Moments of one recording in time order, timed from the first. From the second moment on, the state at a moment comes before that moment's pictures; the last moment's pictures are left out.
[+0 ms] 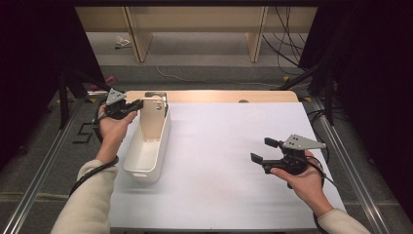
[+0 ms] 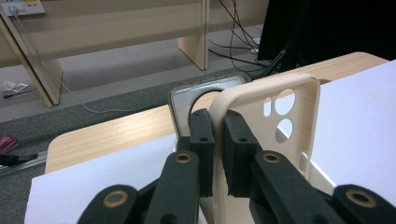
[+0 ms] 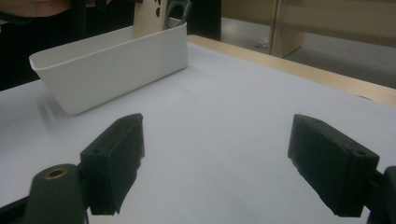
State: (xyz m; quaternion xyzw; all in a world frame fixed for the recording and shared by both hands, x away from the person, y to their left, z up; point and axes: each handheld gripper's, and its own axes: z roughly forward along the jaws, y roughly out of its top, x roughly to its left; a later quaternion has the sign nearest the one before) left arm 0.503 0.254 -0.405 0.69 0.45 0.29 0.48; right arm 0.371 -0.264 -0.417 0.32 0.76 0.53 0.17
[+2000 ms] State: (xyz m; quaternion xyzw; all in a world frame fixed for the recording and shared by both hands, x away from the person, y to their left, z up) left arm 0.373 0.215 -0.392 0.73 0.40 0.24 0.50; right arm 0.372 -0.265 -0.418 0.32 0.77 0.53 0.16
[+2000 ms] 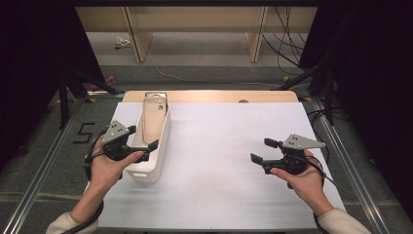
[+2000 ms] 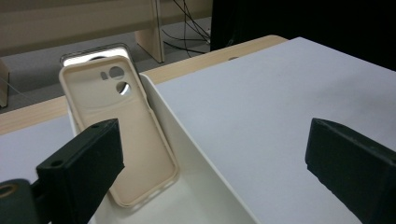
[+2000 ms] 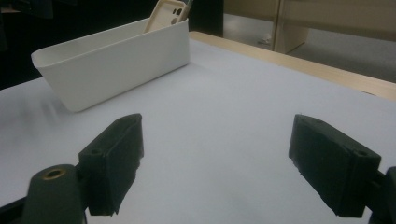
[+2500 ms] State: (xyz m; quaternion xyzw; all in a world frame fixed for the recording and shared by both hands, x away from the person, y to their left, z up) left arm 0.333 0.194 -0.408 0.73 0.37 0.25 0.51; right arm 0.368 -0.271 -0.419 0.32 0.77 0.53 0.16
